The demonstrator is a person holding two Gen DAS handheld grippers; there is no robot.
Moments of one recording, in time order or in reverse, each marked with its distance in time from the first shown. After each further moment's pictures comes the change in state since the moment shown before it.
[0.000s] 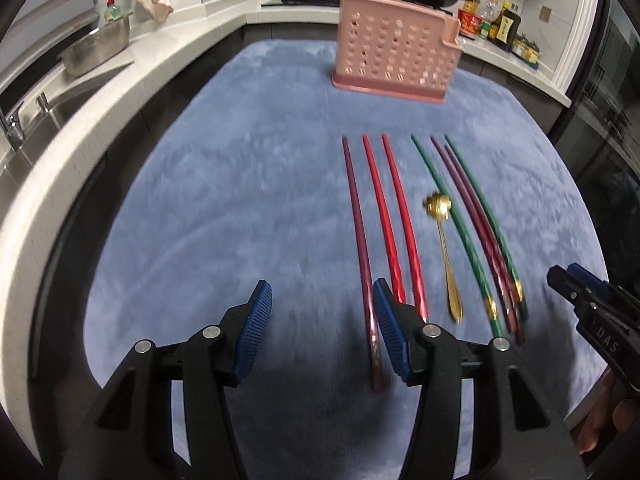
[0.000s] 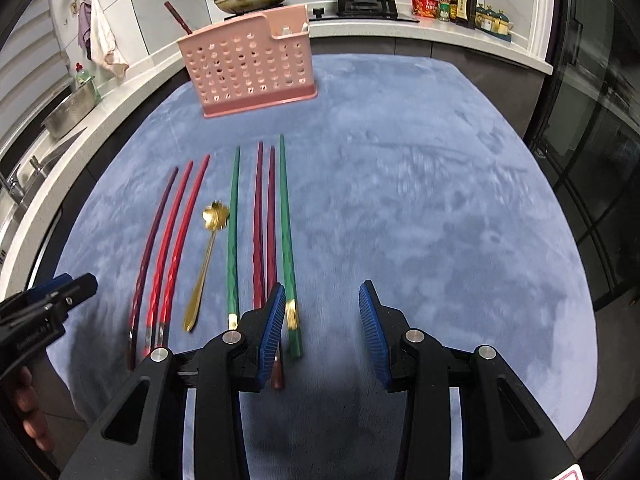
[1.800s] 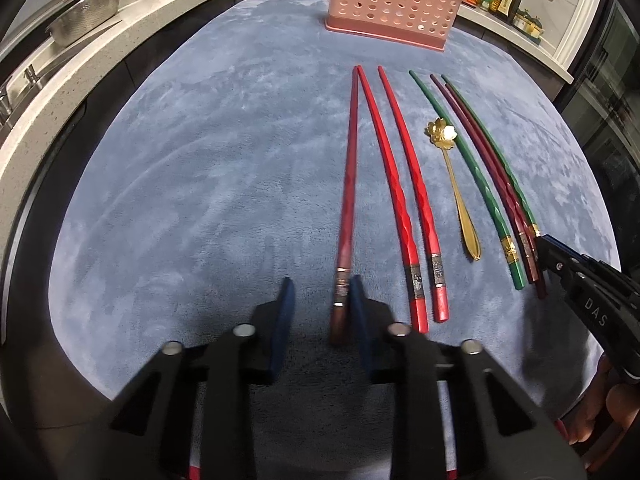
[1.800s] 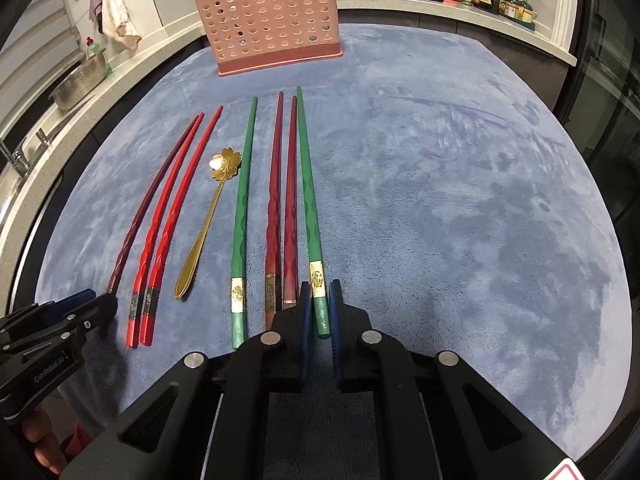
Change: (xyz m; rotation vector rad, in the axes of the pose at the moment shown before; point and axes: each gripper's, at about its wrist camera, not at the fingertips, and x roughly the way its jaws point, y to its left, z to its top) left arm 0.029 -0.004 -0.036 -0.006 0.102 -0.024; right arm 0.033 0.012 -0.019 -0.041 0.063 0.044
